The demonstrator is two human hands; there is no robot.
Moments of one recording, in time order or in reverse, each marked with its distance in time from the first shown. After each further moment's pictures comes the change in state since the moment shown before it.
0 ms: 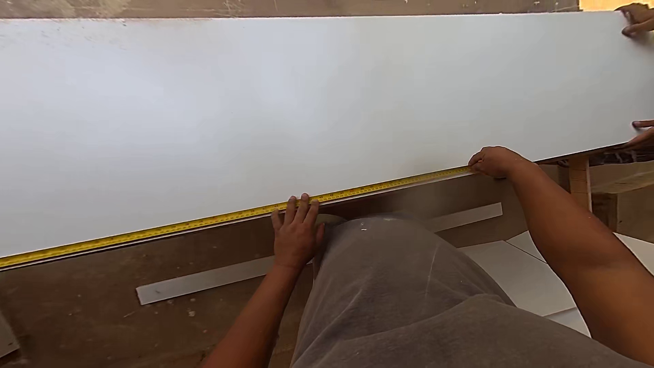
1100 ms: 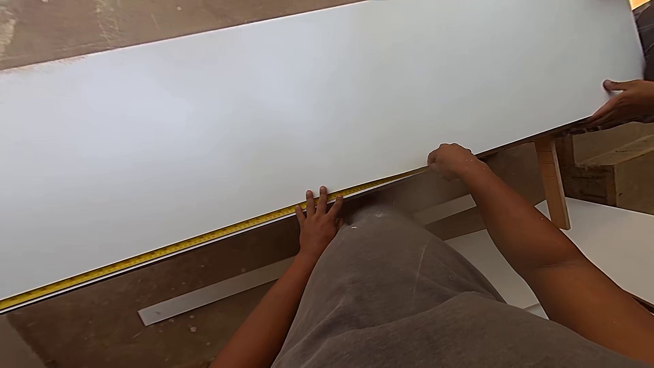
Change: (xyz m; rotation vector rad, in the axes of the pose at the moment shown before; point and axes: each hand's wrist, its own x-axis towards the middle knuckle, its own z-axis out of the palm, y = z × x) left_hand 0.100 0.229 0.026 0.018 -0.285 0.000; right_hand -0.005 0.093 0.004 0.071 -0.010 0.042
